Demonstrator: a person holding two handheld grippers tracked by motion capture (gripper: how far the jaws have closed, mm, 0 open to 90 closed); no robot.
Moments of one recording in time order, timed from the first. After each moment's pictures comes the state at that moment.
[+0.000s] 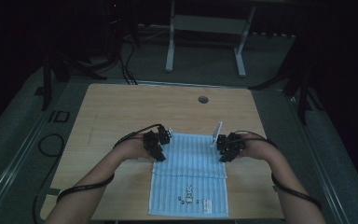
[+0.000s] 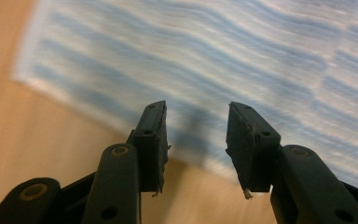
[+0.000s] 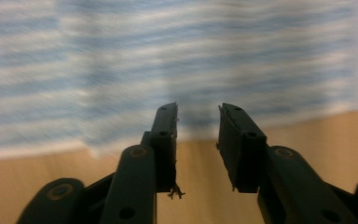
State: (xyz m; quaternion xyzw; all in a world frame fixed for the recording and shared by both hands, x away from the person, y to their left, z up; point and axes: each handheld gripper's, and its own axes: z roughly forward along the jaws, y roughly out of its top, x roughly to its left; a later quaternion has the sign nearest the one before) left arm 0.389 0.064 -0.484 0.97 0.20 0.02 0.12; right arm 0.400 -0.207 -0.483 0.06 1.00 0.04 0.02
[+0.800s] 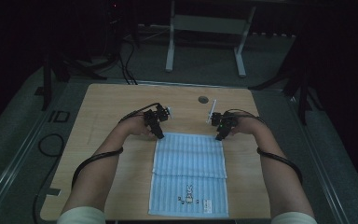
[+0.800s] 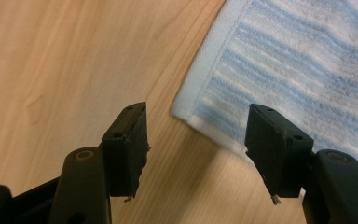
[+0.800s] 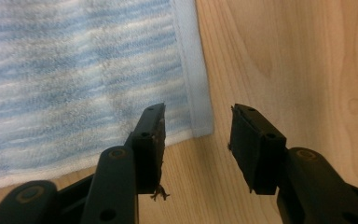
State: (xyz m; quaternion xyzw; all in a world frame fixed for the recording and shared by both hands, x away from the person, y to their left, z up) left arm 0.477 0.072 -0.500 0.97 0.23 0.06 0.11; right arm 0.495 -0.198 -0.493 0.10 0.99 0.02 0.04
